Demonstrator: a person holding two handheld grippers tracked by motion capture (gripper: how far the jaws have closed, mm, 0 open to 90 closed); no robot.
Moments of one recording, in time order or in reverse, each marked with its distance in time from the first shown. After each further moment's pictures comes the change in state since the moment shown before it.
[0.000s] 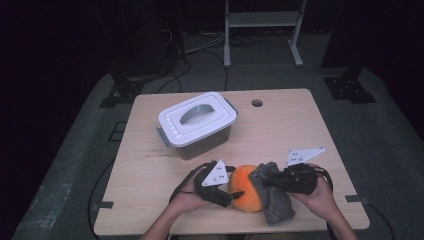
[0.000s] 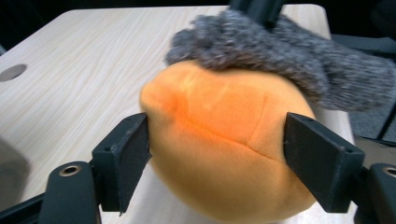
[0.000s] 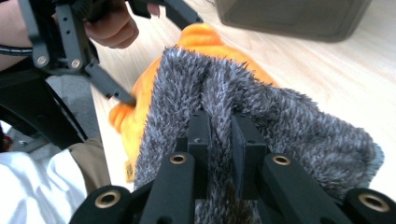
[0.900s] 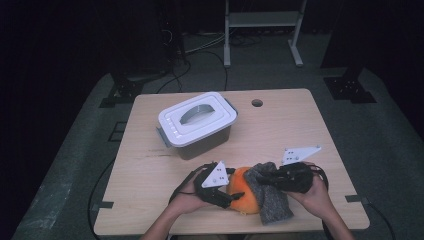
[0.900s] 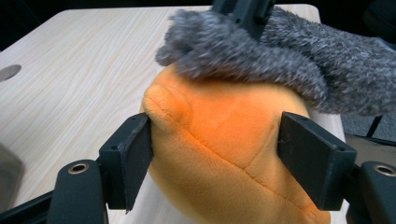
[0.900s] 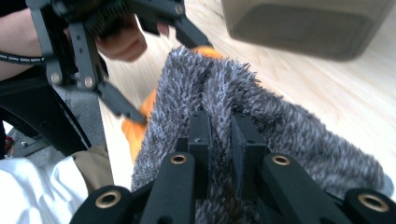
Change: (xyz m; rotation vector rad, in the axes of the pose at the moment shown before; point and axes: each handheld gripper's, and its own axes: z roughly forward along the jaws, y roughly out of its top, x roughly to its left) left arm -0.002 0.000 -0.001 -0.001 -0.022 -0.004; right arm 0.006 0.009 0.004 -0.016 0.010 -0.026
